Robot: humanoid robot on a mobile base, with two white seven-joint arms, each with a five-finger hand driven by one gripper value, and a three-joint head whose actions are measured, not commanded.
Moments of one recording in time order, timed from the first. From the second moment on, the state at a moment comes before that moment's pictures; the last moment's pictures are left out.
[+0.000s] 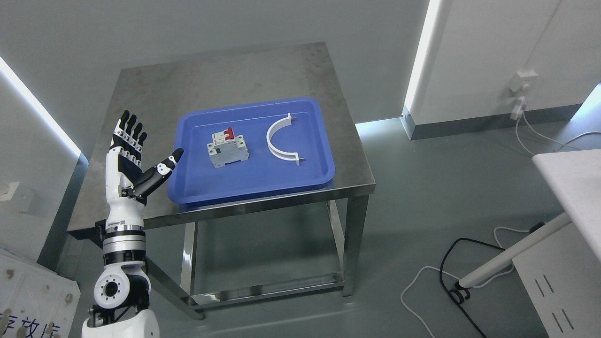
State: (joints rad) left arm -0.33 0.00 0.27 -1.60 0.09 -0.12 -0.08; right arm 0.04 0.00 -0.04 -0.16 -0.04 0.05 0.00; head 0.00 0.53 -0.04
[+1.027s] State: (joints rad) left arm -0.55 0.18 0.12 -1.43 -0.21 -0.01 -0.50; right arm 0.04 0.00 -0.04 -0.16 -0.04 0.05 0.00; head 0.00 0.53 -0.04
